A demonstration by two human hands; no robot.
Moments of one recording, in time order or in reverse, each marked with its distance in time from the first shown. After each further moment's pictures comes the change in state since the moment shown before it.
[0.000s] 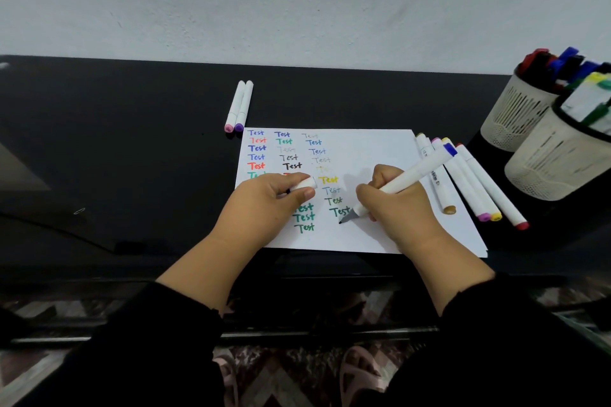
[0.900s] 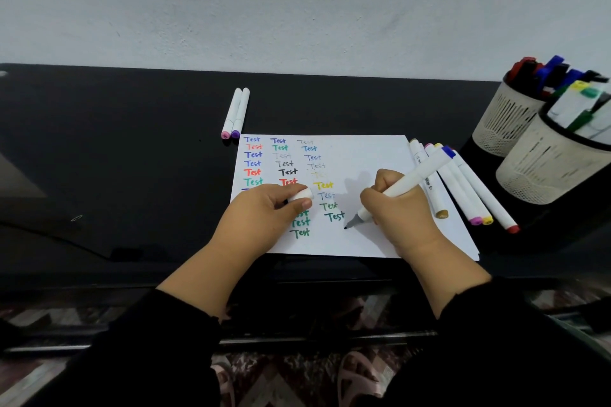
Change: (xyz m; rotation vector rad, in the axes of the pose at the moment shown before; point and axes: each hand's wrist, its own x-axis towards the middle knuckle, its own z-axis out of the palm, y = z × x) left_hand 0.000 -0.005 0.003 0.076 0.008 0.005; right_hand 0.000 0.002 -0.005 0.005 0.052 -0.001
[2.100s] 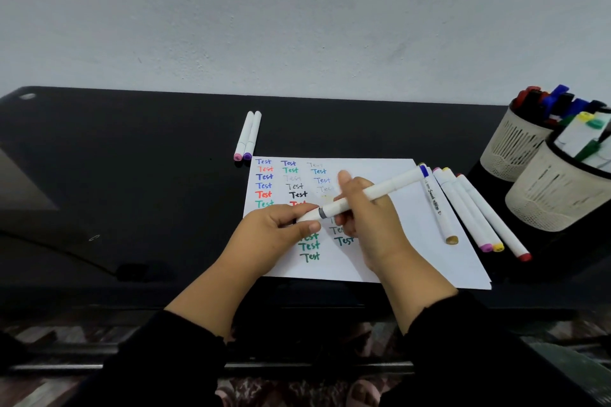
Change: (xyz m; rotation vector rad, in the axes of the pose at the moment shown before) left_hand 0.001 -0.001 -0.009 -0.360 -0.093 0.026; right_hand 0.003 -0.031 0.037 0.316 -0.087 0.034
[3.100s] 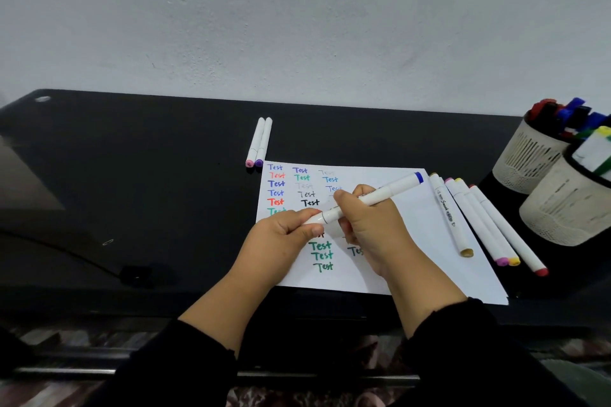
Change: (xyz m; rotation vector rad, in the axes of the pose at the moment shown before) left_hand -0.002 -0.003 -0.001 -0.094 0.094 -0.098; right_hand 0.006 -0.007 0.013 -0.019 -0.018 0.160
